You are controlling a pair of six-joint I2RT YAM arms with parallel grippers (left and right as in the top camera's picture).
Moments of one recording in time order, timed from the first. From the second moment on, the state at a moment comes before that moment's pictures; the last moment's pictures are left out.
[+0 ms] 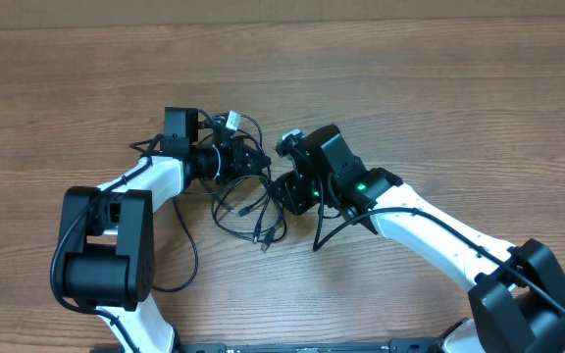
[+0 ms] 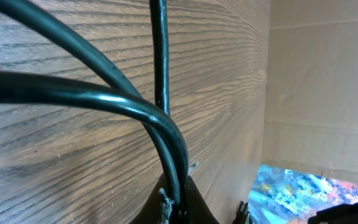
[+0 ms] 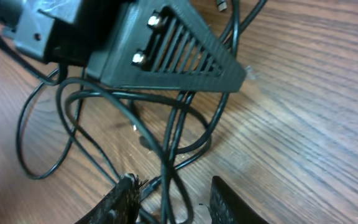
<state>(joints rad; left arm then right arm) -0.09 1.91 0.99 -0.10 0.98 -0.46 0.64 1.65 1.02 -0.25 -0.32 0.20</state>
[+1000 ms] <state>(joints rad) -0.09 1.91 0.99 -0.10 1.02 -0.46 0.68 1.70 1.02 -0.19 -0.04 0.16</state>
